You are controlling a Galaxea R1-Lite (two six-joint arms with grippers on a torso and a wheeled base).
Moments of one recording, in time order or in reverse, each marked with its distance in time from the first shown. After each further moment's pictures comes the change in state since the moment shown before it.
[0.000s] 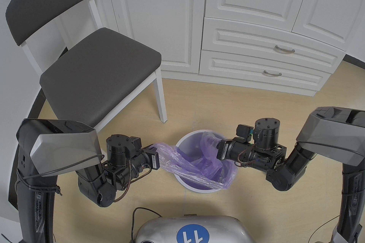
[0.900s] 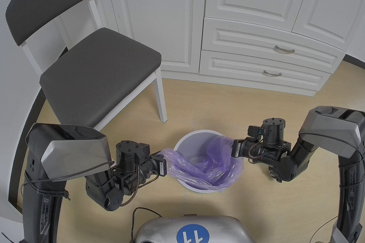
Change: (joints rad) left arm -0.045 0.054 -0.030 0.012 0.002 0.003; right arm -0.140 0.088 -0.070 0.104 0.009 -0.109
